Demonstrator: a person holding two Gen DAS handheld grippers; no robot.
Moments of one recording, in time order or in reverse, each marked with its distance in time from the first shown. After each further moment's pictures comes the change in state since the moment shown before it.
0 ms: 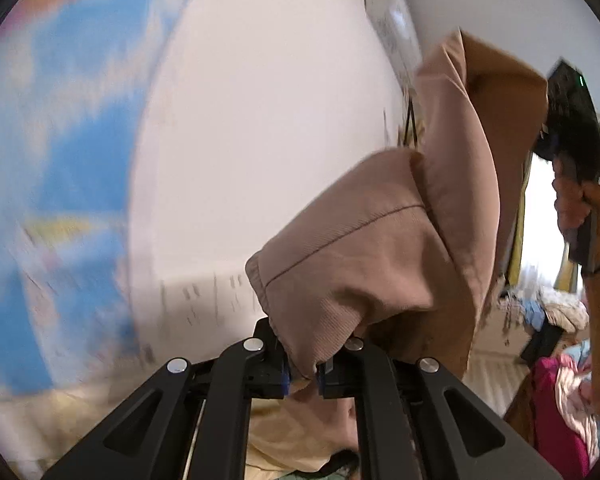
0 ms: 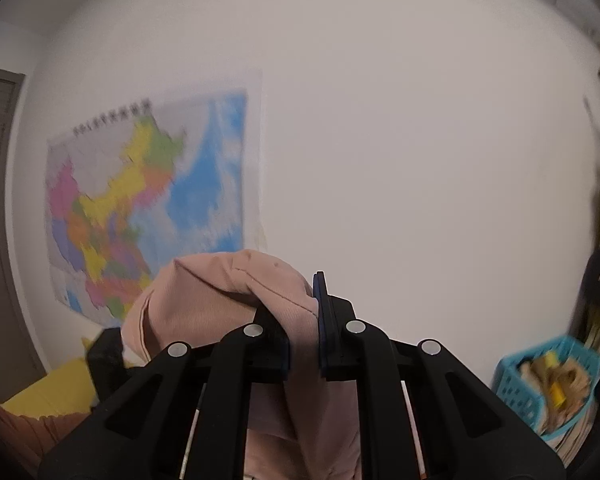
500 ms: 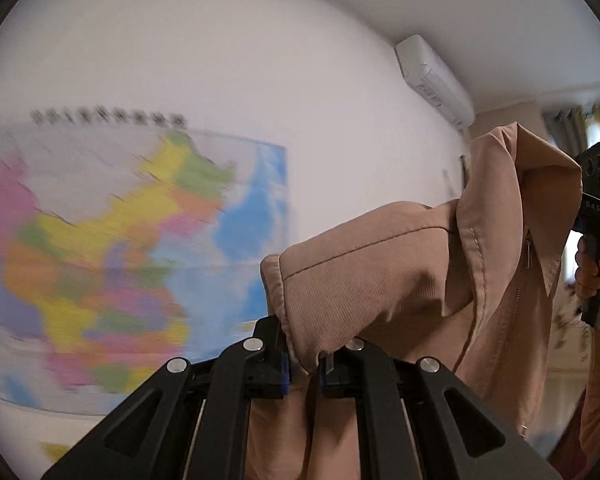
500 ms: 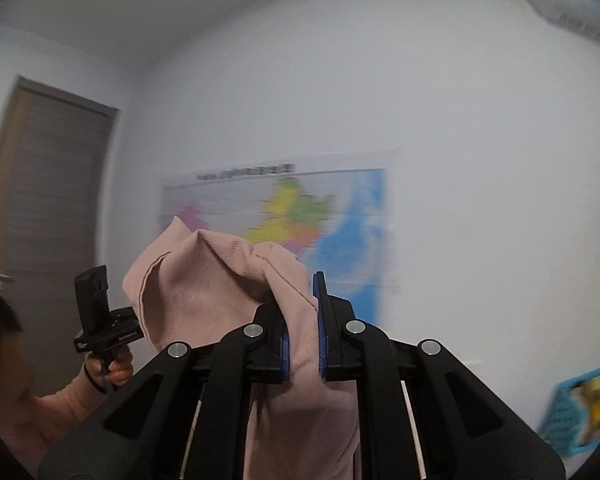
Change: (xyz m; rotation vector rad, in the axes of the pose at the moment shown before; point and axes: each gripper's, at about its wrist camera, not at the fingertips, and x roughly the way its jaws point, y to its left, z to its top) left arm -0.288 -0.064 0.088 0.134 -0.113 0.434; right arm -0.134 0.122 0.029 -0.005 -0.134 0.352
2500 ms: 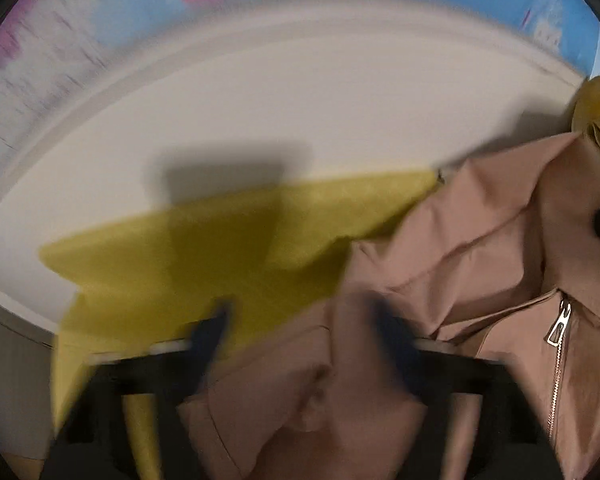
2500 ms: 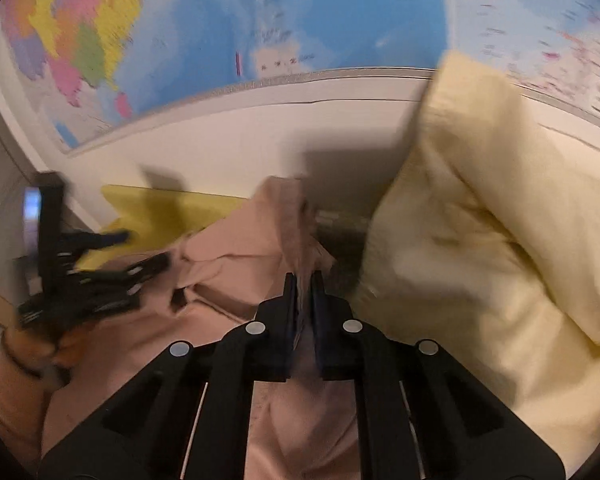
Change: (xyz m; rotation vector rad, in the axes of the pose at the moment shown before) left arm 0.274 0.296 -0.368 -0.213 1.113 0.424; right arm 0.491 -0.017 -0.419 0.341 0.935 0.015
